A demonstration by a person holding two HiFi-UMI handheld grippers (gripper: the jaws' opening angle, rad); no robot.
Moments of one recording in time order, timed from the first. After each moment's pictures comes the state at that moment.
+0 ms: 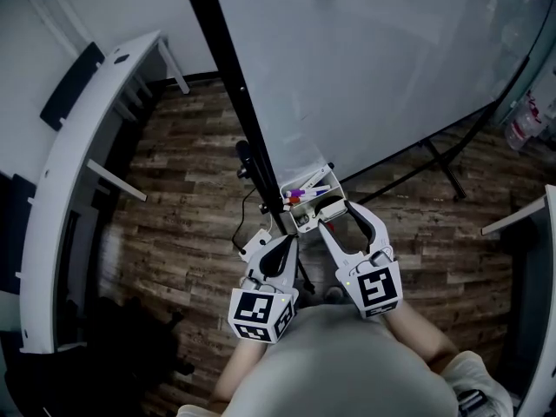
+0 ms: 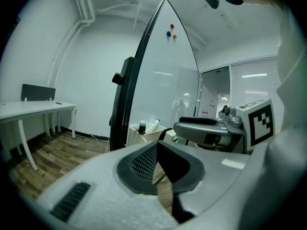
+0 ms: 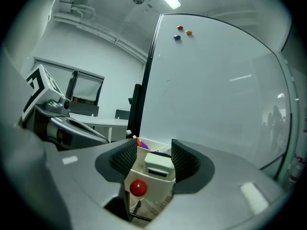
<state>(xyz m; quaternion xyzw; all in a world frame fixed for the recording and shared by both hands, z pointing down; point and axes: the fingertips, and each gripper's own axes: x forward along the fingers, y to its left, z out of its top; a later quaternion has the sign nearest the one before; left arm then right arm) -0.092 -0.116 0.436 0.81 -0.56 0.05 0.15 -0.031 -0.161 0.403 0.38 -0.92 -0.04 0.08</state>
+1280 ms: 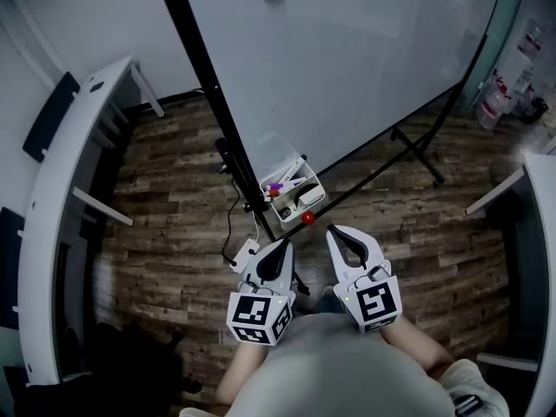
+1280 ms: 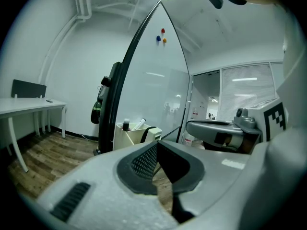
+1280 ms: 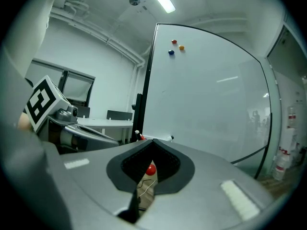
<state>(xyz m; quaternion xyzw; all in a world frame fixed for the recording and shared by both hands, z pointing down) -0.068 -0.081 0.428 0.84 -0.52 0.05 0.15 0.003 -0.095 0.389 0.44 -0.89 -0.02 0.07</state>
